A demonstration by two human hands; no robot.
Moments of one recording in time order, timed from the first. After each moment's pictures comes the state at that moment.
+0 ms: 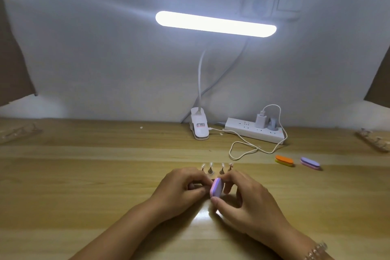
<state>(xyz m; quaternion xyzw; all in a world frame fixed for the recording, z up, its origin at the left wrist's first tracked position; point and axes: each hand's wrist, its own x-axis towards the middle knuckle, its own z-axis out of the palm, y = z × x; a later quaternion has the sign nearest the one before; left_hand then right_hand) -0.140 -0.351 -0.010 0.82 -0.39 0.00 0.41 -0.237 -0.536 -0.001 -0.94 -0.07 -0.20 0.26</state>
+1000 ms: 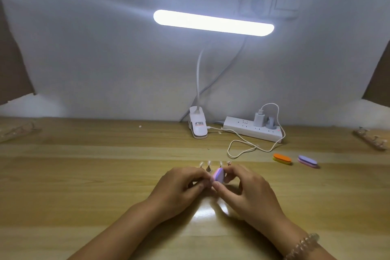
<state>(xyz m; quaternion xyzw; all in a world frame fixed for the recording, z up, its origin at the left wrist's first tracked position) -0.146 -0.353 -0.010 0.82 -0.40 0.05 0.39 -0.230 -0.540 -0.001 -0.93 -0.04 -0.25 0.26</state>
